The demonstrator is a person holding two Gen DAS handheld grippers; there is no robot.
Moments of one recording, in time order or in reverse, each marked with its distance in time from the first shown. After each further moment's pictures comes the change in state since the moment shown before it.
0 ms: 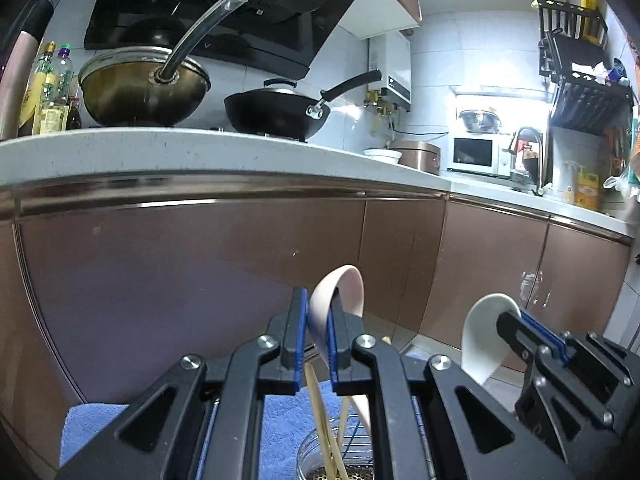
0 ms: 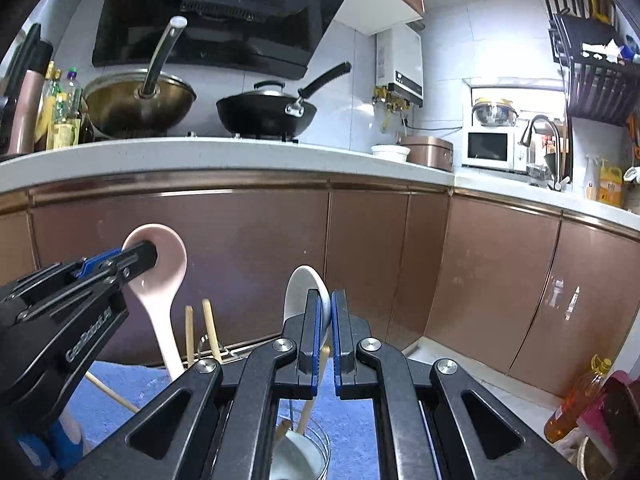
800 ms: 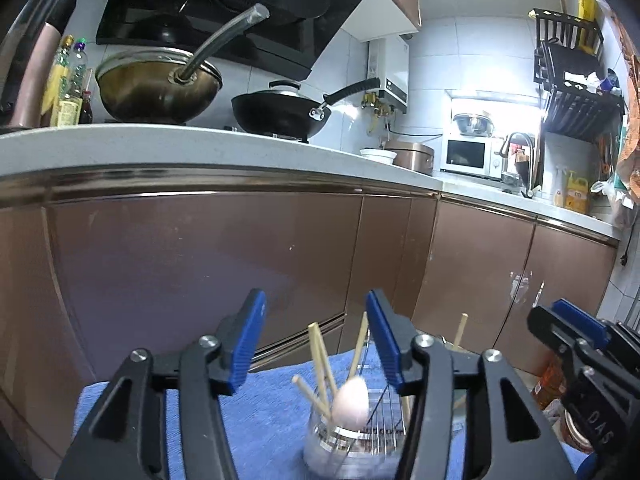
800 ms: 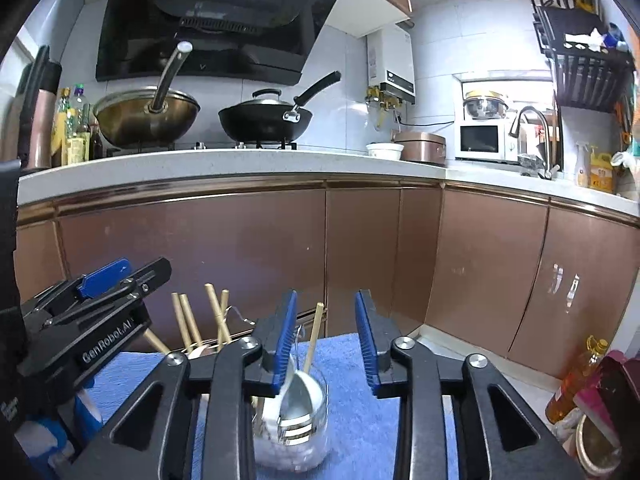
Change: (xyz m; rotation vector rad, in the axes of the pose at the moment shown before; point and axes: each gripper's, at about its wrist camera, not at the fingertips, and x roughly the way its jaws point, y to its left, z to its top) left arm -0.061 0.022 -0.007 -0.012 0.013 -0.029; right arm -0.072 -0.006 -0.002 0.056 0.007 0.013
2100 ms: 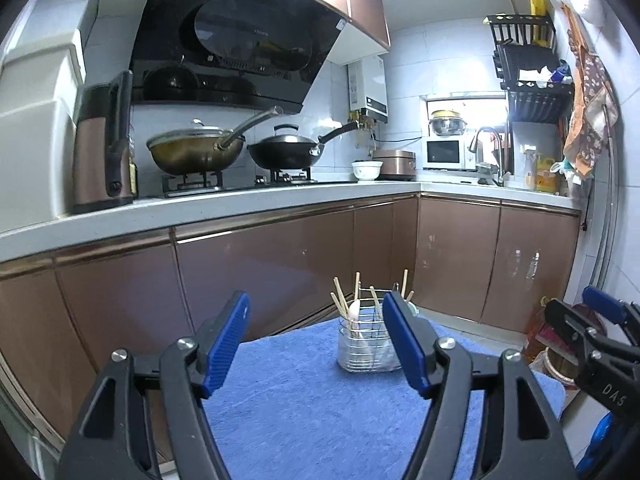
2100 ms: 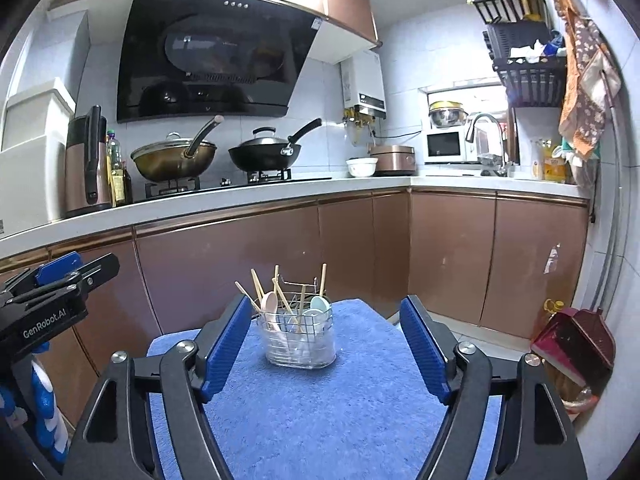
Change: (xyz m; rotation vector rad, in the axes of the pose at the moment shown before) left arm -0.261 0.017 0.018 0.133 -0.021 0.025; right arm -0.242 0.016 -0.011 0.084 -0.032 -0.043
